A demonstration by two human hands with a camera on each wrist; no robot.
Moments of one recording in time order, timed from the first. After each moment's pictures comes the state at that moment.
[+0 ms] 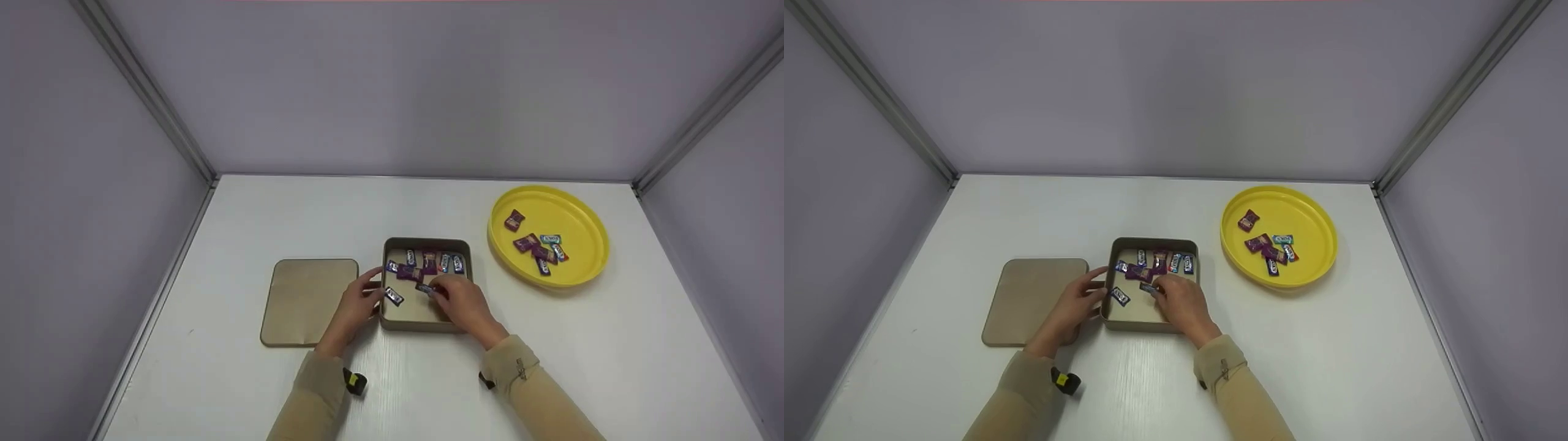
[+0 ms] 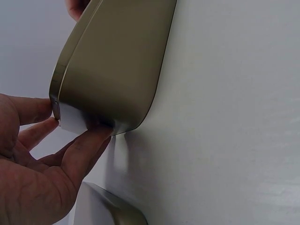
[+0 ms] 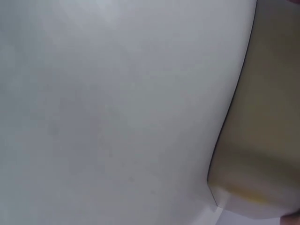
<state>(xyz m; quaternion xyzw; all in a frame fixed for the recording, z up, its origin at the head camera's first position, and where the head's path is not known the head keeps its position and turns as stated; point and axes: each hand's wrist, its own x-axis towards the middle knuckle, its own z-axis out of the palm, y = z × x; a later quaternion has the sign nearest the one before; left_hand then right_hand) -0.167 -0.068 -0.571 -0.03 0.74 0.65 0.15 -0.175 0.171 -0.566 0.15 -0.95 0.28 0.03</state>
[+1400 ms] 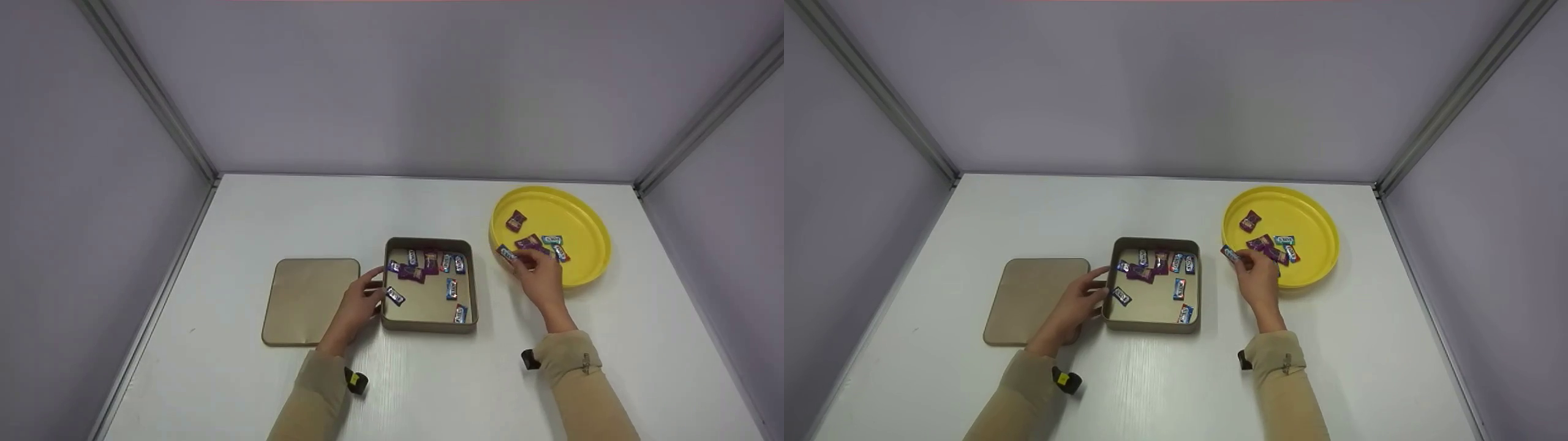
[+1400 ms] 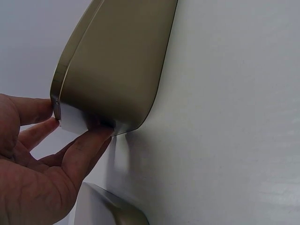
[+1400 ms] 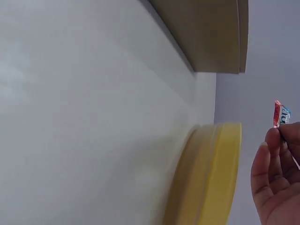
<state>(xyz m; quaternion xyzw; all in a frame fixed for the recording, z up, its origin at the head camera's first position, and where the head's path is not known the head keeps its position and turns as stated) -0.168 -0.064 -0.570 -0.03 0.73 0.66 0.16 -0.194 0.294 -0.530 -0.06 -0.90 0.43 0.06</state>
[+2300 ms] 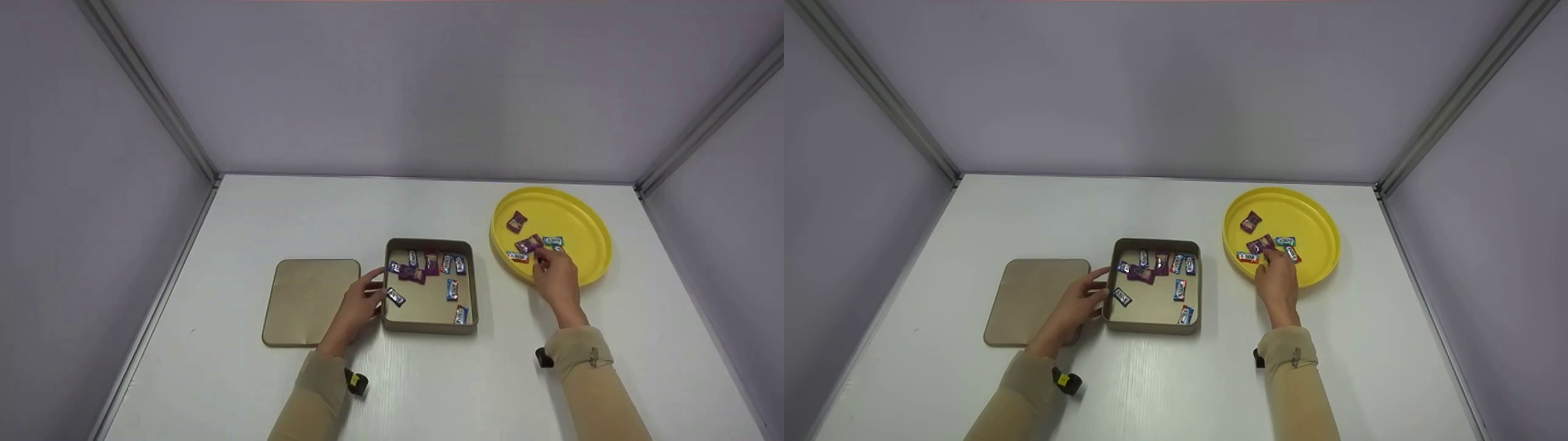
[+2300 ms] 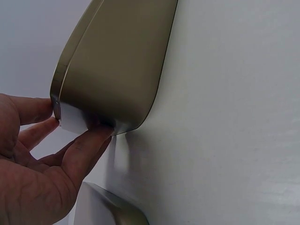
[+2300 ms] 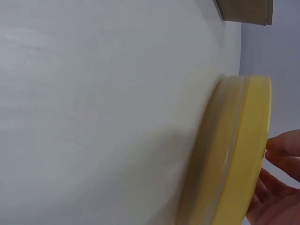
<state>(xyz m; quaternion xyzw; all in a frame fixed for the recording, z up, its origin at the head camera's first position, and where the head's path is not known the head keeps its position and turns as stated) -0.167 -0.065 -0.571 -0.04 0.74 0.66 0.16 -0.204 0.326 -0.536 -0.08 -0.94 0.34 0.05</state>
